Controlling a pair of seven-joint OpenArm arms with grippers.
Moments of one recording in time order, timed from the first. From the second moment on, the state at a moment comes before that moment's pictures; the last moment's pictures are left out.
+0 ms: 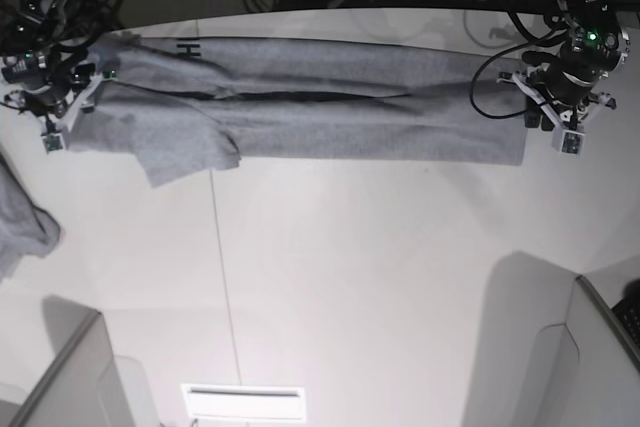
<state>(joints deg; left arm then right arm) 23.2 -16.5 -29.0 112.1 -20.5 -23.7 56.5 -13.8 11.1 34.1 102.6 8.3 35.5 -64.2</state>
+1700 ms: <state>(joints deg) 21.7 -11.9 -44.3 109.1 -20.9 -23.5 56.1 10.7 16.2 10.6 73.1 8.4 35.6 -56.4</state>
